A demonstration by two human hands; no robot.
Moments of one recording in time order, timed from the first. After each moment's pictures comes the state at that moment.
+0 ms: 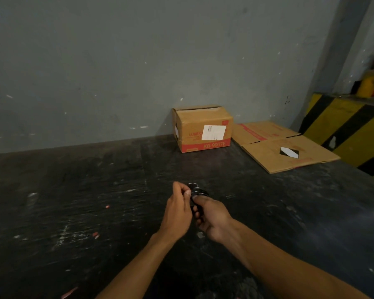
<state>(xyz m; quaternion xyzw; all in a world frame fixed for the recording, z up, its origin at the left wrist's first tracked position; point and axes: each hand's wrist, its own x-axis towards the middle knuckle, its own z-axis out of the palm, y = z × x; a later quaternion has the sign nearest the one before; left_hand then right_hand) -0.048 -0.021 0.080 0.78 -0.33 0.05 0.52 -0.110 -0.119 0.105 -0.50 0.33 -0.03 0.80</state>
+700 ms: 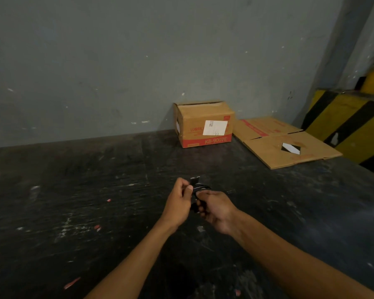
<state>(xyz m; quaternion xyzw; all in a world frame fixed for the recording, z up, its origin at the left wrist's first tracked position) -0.046 -0.026 0.087 0.76 -0.23 -0.11 0.60 -0.115 -0.128 0.108 -0.58 0.27 -0.01 0.77</state>
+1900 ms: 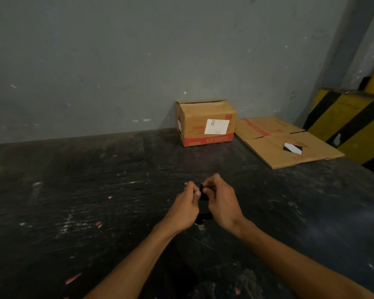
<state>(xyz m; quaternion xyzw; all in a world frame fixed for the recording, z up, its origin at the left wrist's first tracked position) -0.056 -0.024 0.087 0.82 -0.33 -0.11 0.45 -0.125 -0.142 0.100 -0.88 0.10 -0.25 0.39</state>
